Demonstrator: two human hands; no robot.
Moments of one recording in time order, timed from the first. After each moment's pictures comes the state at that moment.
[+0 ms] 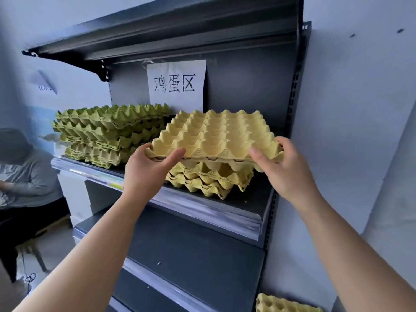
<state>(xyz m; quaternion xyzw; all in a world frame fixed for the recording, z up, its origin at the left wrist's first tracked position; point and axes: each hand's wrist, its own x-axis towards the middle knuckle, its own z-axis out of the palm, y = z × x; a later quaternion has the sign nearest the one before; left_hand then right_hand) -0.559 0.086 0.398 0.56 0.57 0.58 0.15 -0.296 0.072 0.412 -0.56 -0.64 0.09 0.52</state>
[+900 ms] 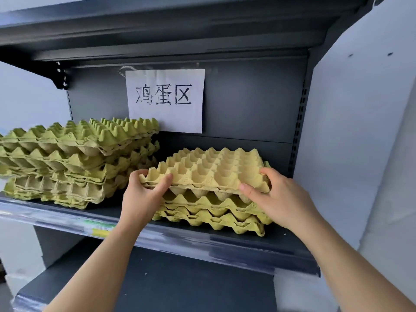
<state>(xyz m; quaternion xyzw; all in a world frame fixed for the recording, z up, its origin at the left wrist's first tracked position) -0.644 0.233 0.363 0.57 0.52 0.58 0.27 -0.399 0.129 0.407 -0.72 -0.62 -0.08 0.29</state>
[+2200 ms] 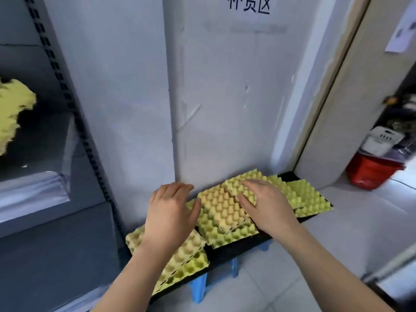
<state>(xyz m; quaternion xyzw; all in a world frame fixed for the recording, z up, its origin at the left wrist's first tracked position) -0.293 -0.004 0.207 0.92 0.17 0.33 0.12 -0.158 -0.180 0.226 -0.88 -0.40 -0.13 0.24</state>
